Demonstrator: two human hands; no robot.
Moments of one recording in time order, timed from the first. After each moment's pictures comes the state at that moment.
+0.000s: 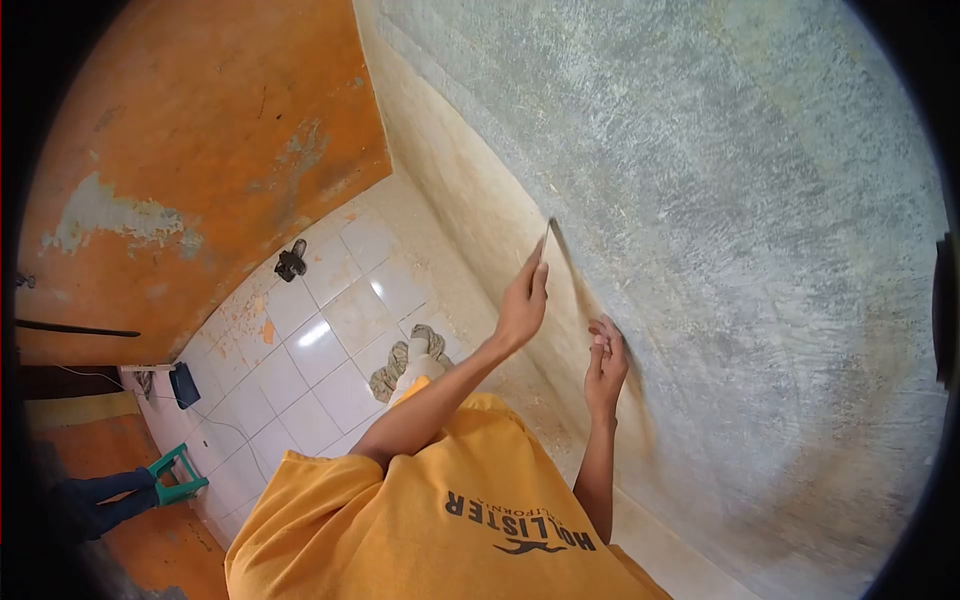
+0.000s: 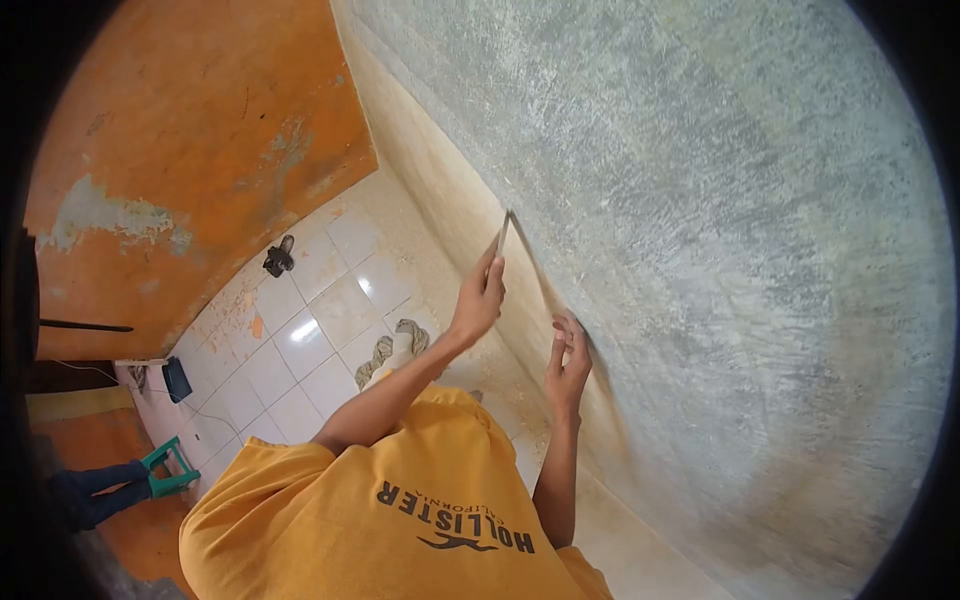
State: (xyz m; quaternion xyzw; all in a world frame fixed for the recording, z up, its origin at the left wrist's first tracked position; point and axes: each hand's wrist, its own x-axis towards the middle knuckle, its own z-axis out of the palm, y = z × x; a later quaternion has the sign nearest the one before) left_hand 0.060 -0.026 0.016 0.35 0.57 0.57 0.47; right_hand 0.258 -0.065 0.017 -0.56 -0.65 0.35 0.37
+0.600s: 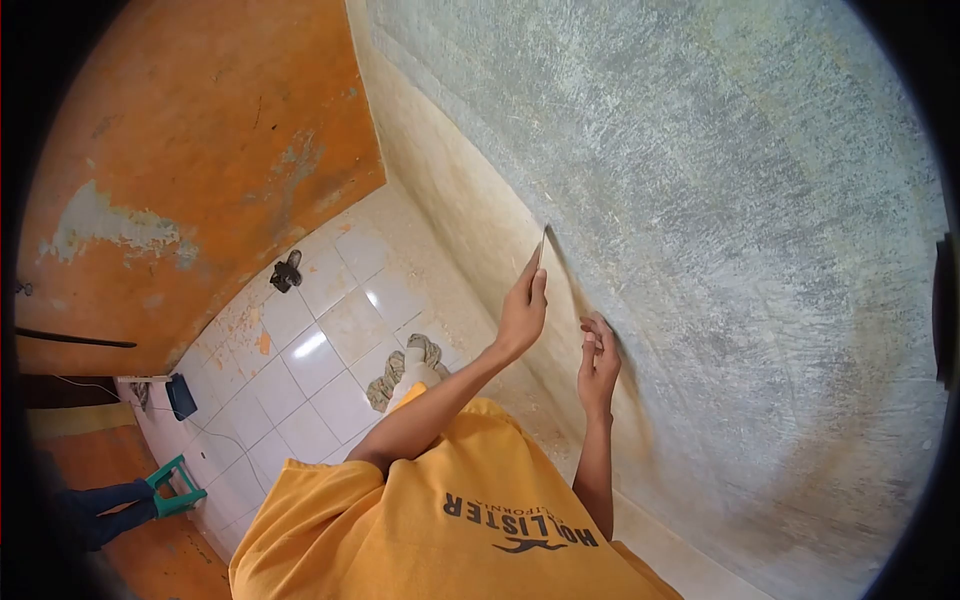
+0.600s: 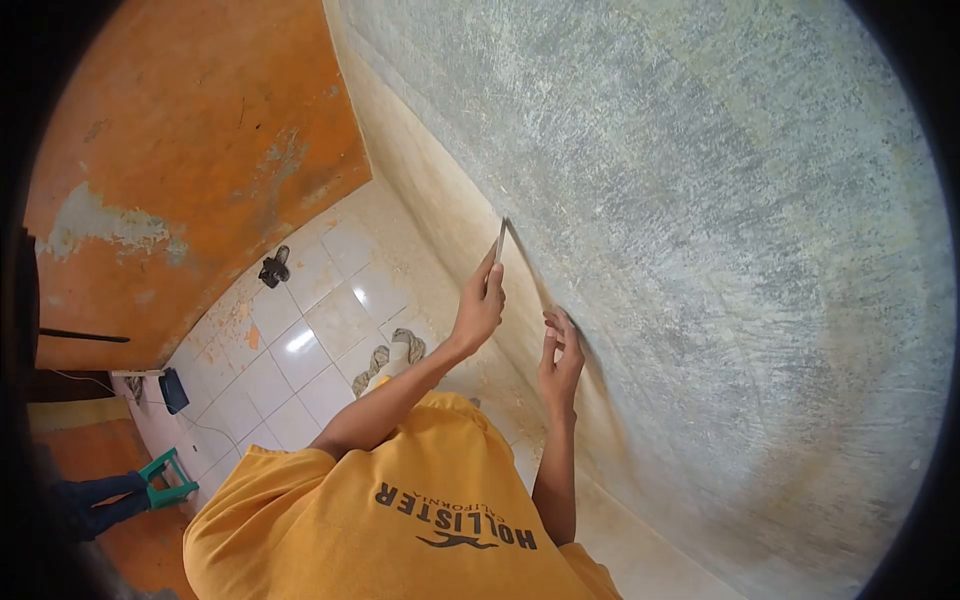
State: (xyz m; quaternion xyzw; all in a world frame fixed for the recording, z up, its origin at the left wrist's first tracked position) left_hand 0.066 -0.026 0.026 0.35 0.57 0.58 0.46; right_hand 0.243 -0.057 0.025 -0.56 -0.66 0.35 0.37
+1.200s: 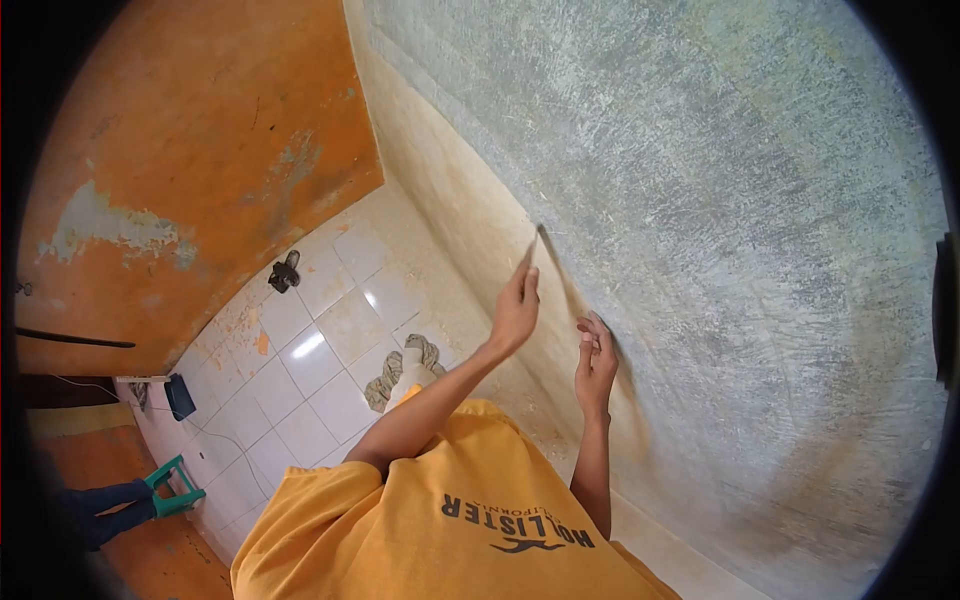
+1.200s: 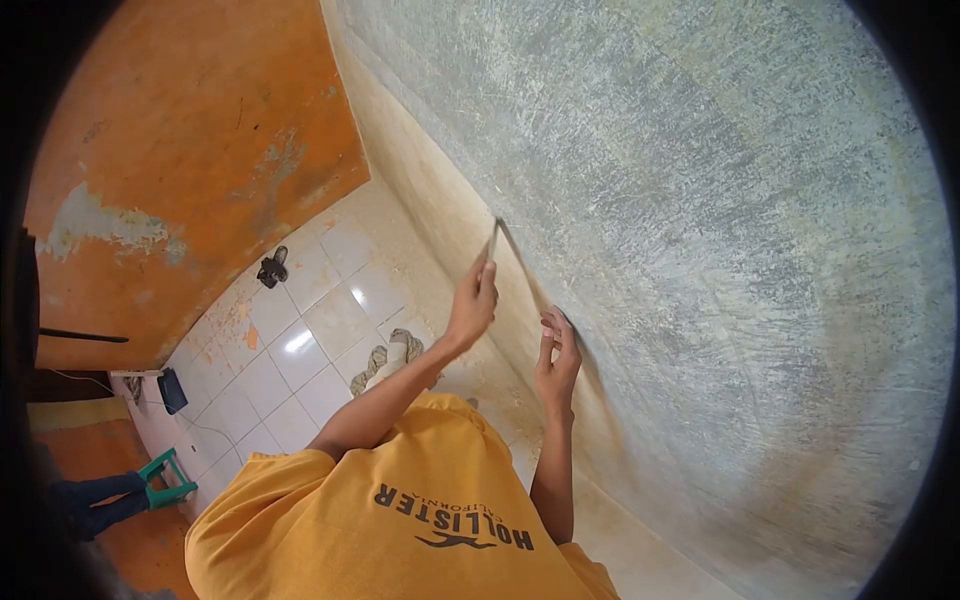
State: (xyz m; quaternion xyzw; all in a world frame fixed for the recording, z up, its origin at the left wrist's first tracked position) left_hand 0.062 -0.021 0.019 0.34 0.59 0.56 0.47; right_hand 0.246 -0.051 0.022 -0.54 -0.67 0.34 0.38
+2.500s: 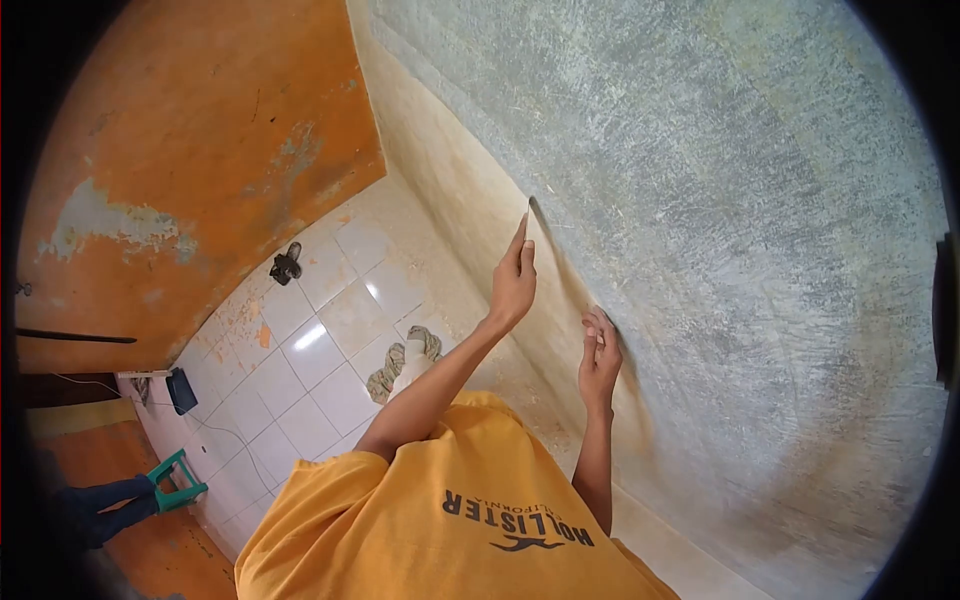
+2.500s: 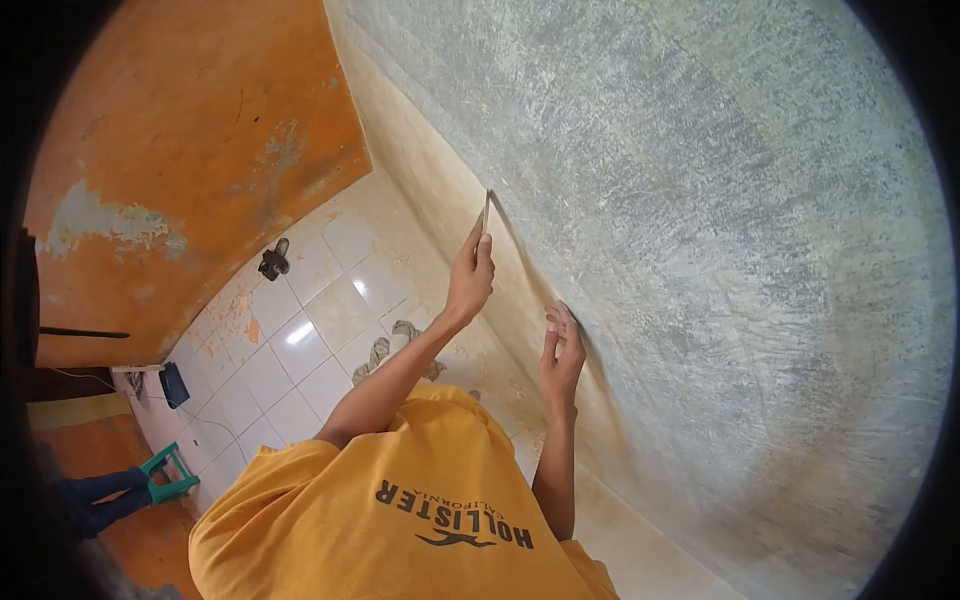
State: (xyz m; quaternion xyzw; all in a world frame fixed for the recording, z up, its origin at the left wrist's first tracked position) left_hand 0.040 -0.004 0.029 0.33 0.61 0.55 0.47; right_hand 0.246 -0.056 0.020 -0.56 -0.66 0.34 0.37
